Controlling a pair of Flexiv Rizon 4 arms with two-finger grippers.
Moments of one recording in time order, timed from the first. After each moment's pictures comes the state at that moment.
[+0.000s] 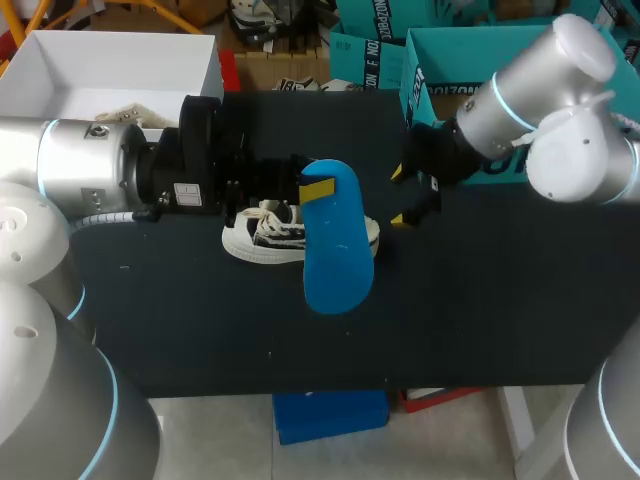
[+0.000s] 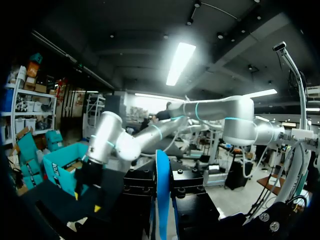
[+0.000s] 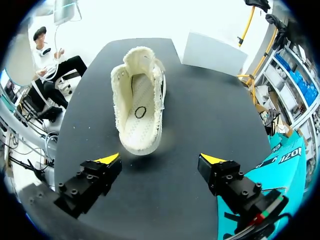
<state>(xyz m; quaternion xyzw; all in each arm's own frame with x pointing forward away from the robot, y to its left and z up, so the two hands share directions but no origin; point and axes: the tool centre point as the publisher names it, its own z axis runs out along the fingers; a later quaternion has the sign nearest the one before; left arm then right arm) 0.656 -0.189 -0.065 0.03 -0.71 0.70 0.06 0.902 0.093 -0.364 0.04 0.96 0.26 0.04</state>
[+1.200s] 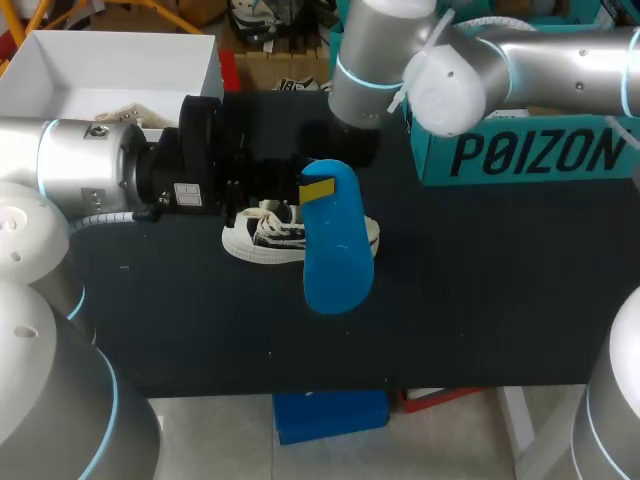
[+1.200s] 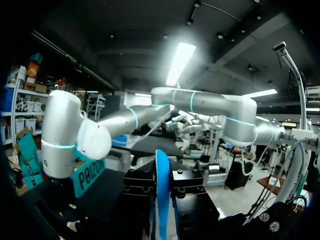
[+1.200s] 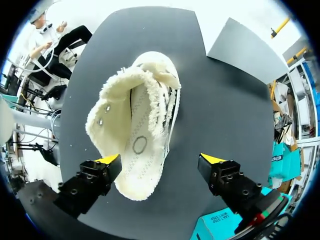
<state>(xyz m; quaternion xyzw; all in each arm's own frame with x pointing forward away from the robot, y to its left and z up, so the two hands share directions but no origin) 0.656 -0.189 -0.065 0.03 -0.71 0.70 0.06 0.911 0.196 -0.368 -0.02 1.00 0.08 0.01</state>
